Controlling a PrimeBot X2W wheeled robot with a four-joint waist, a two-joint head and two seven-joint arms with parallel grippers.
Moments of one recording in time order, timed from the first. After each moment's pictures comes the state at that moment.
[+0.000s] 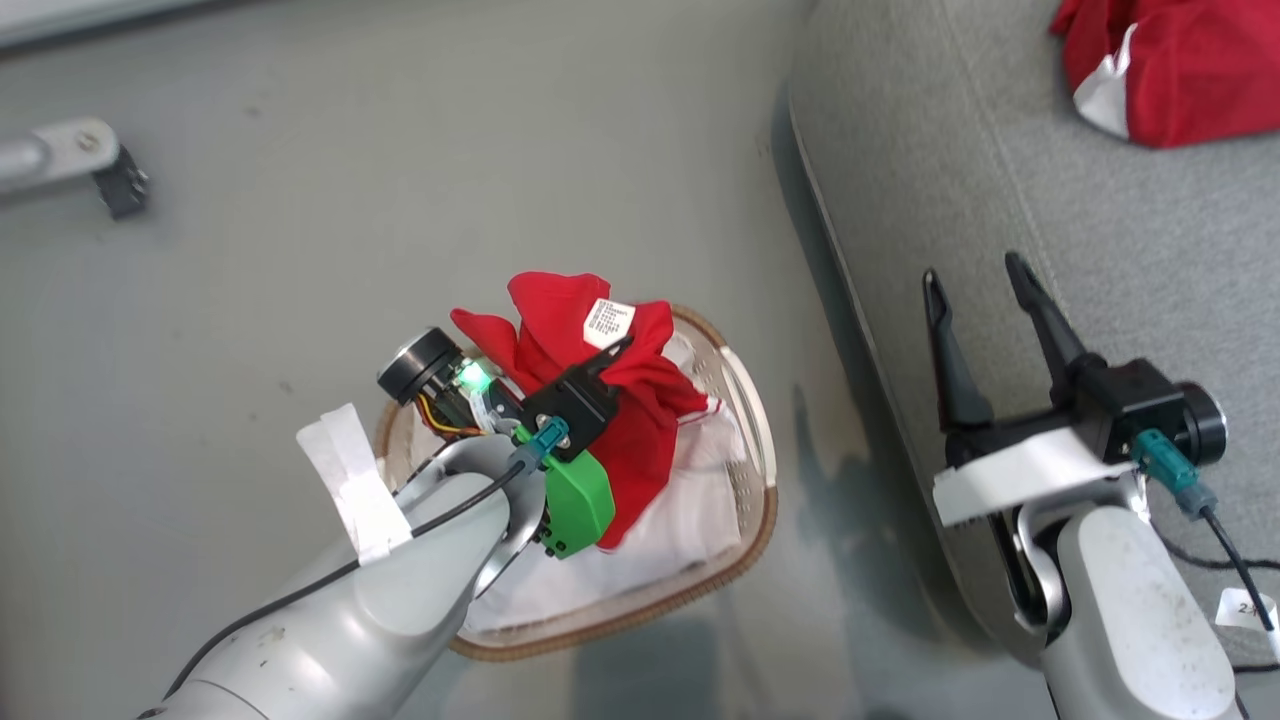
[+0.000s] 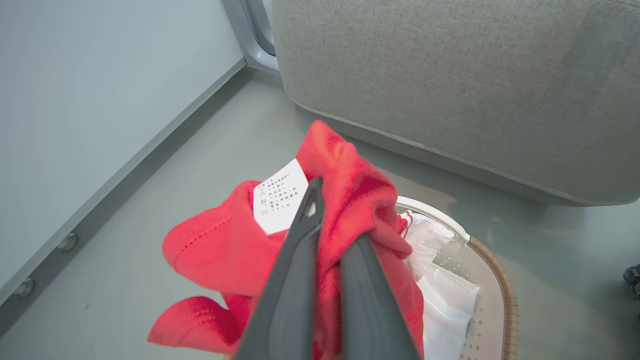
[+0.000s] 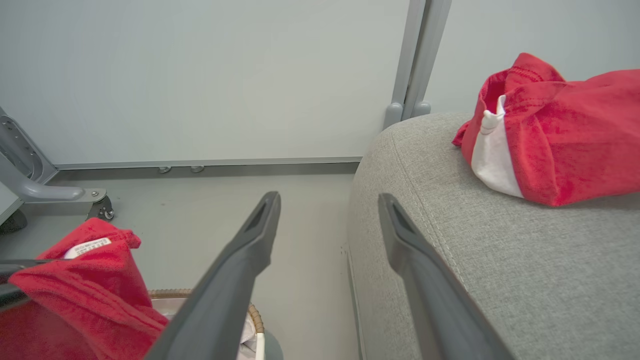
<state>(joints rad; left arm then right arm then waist) -0.79 0.18 -1.07 0.73 -0.38 -0.06 -0.26 -0.31 -0.05 0.06 0.17 0.10 0.13 -0.26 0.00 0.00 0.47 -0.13</state>
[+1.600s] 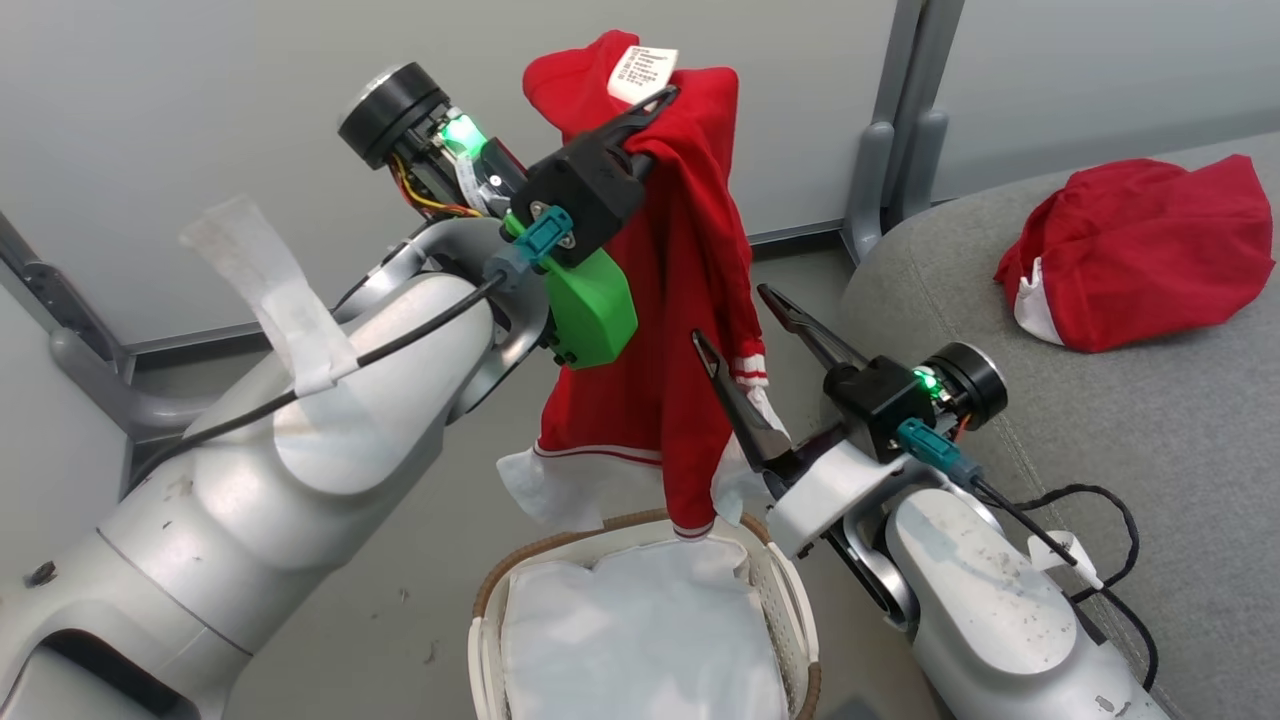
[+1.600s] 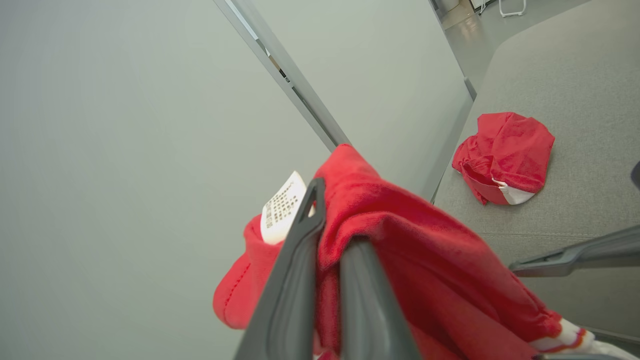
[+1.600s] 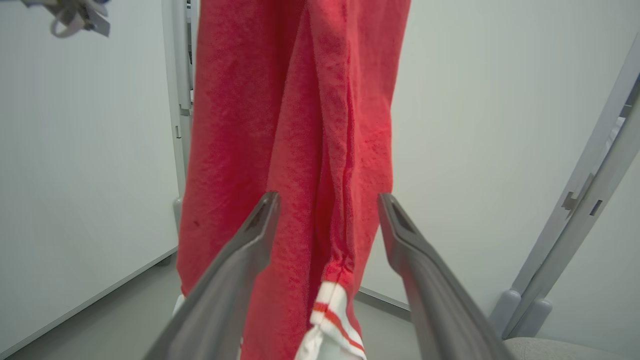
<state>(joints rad) -1.06 0.28 -1.01 0.42 -0.40 -0.07 -0.10 -0.49 -0.05 0.45 0.36 0.14 0.13 -0.26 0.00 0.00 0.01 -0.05</state>
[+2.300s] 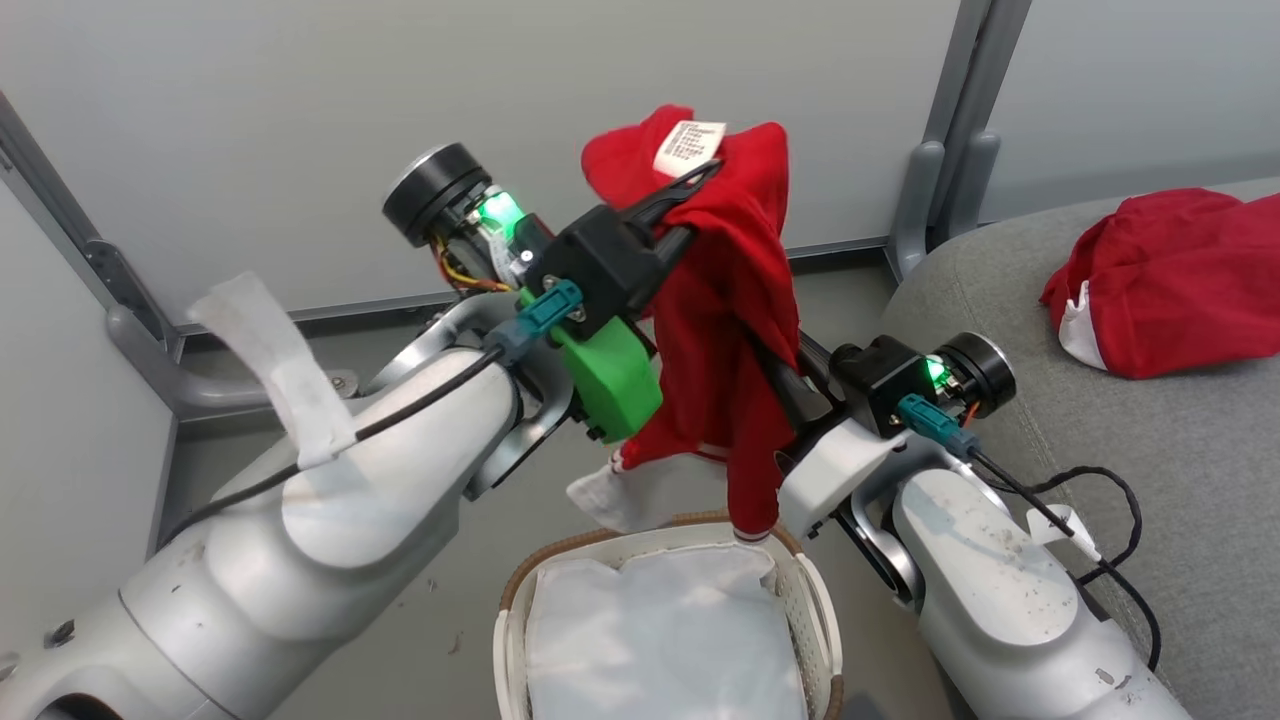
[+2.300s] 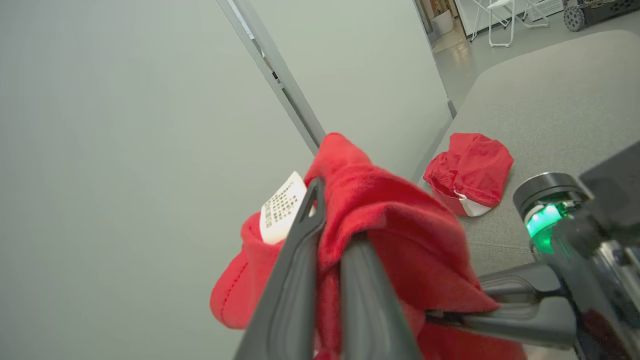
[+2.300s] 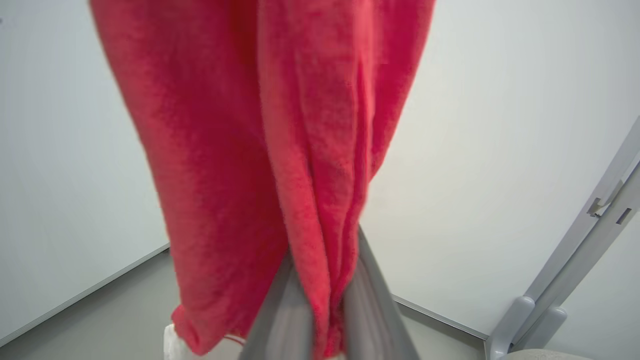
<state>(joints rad) -0.96 0.30 -1.02 0.26 -0.48 -0.05 -0.08 -0.54 -0.05 0.45 0.47 0.14 0.13 -0.26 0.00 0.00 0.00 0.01</state>
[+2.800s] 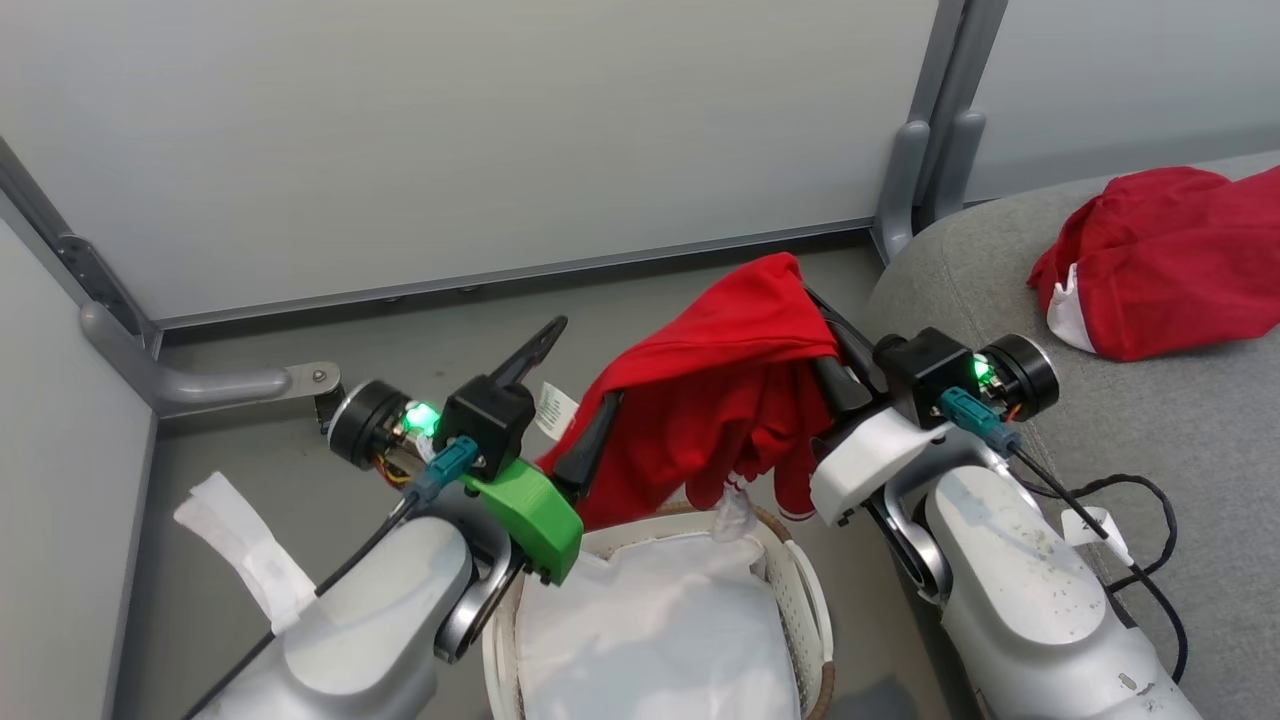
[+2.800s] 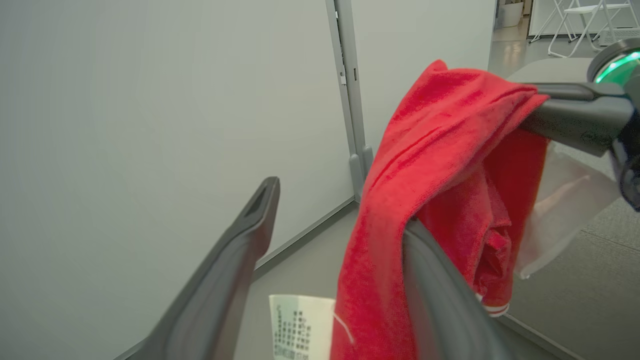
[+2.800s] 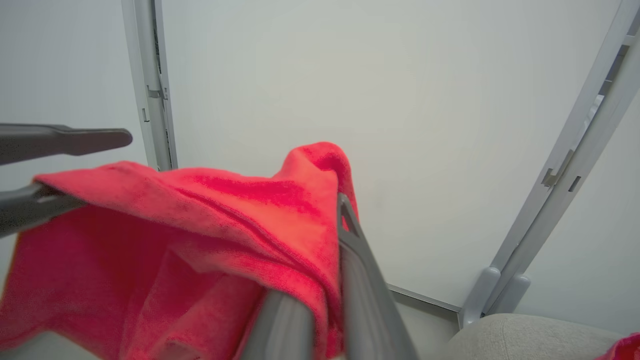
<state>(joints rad) -0.64 0.30 -0.94 0.43 -0.58 0.03 -0.26 -0.52 -0.05 0.35 0.46 0.11 0.13 -0.26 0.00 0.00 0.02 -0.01</state>
